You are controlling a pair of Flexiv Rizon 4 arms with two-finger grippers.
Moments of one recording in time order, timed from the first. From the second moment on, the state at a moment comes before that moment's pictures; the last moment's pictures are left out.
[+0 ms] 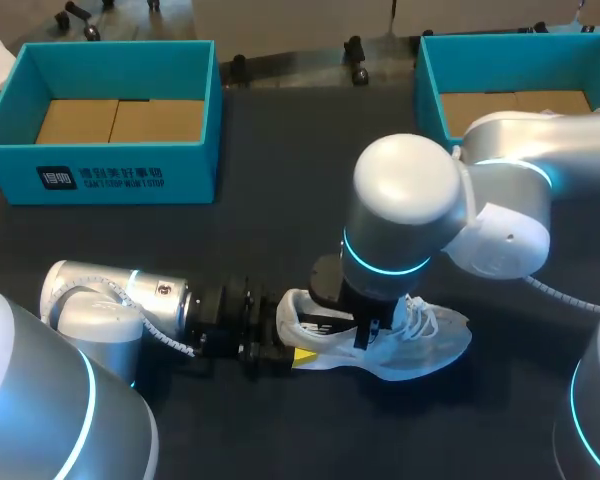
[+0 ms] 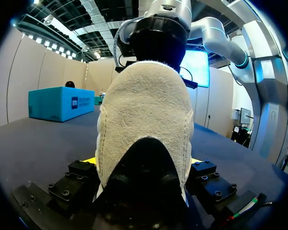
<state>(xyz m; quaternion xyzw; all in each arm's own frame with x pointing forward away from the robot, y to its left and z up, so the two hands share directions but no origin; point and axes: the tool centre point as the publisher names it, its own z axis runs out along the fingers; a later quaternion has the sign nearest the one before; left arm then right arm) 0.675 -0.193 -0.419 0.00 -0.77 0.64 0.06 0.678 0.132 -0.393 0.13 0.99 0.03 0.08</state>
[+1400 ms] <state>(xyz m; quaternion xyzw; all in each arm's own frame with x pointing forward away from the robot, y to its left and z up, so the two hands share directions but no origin) 0.672 -0.191 -0.420 0.00 -0.77 0.64 0.06 0.650 0.151 -0.407 0.15 0.98 0.05 -0.13</state>
